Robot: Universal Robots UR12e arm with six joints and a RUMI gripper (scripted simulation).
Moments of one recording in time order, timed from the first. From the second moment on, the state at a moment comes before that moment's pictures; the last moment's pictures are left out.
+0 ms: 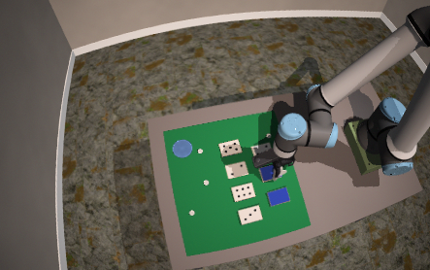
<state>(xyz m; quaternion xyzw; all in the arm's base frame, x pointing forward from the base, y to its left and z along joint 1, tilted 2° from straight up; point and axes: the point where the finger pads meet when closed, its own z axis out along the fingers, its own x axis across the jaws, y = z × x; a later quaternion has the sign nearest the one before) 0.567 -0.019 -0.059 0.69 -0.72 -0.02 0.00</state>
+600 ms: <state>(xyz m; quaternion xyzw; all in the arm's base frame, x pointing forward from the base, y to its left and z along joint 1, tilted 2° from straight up) 0.565 -0.018 -0.054 0.69 -0.72 -0.02 0.00</state>
